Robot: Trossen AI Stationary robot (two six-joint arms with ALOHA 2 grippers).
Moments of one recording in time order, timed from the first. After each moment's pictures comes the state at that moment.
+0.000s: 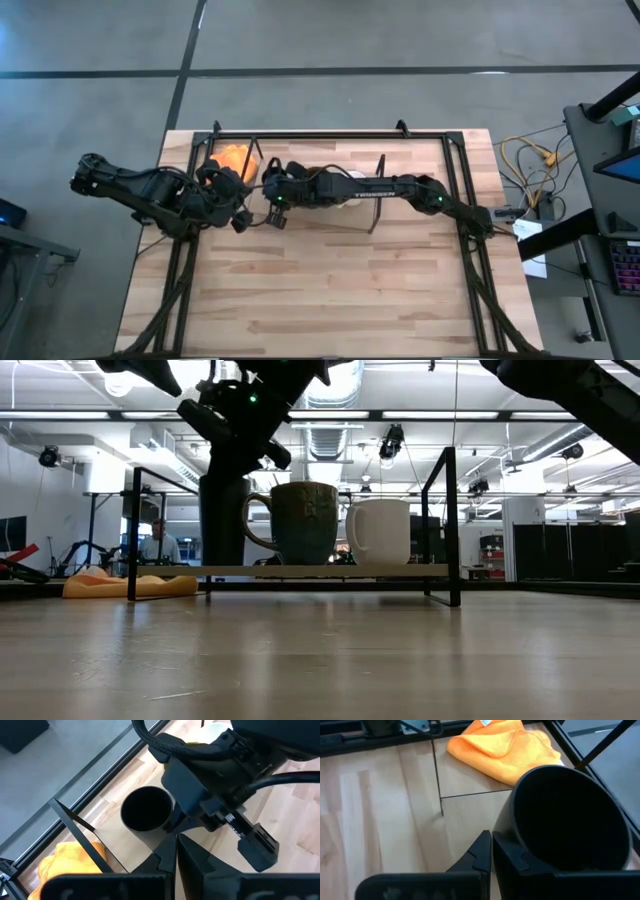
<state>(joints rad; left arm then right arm) -0.31 1.05 1.23 -1.16 -0.70 -0.69 -0.01 2.39 2.30 -0.72 0.31 0.16</state>
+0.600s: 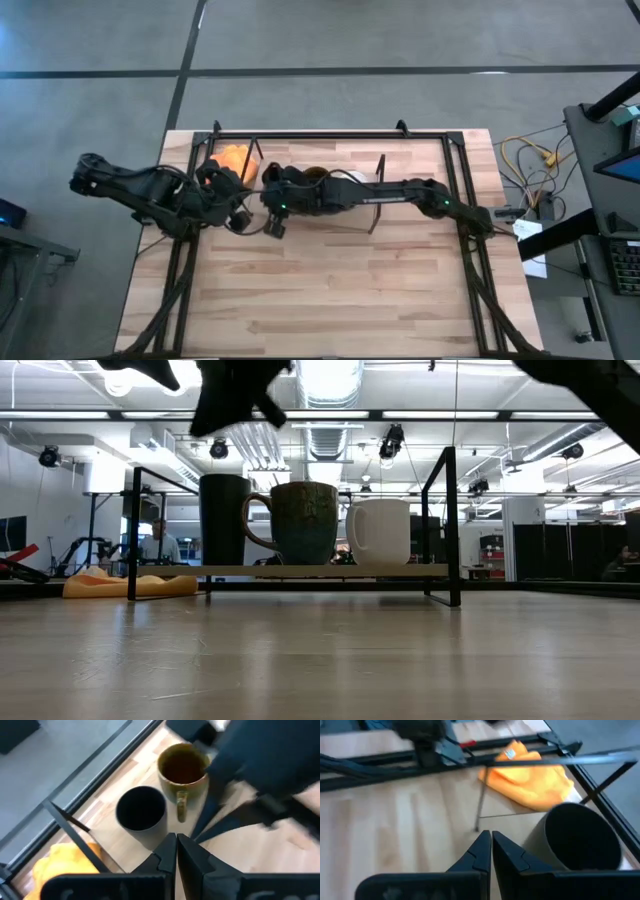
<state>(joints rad) -0.31 1.04 1.24 -1.16 -0.67 -0.67 0.06 2.33 2.35 -0.73 0.31 0.16</state>
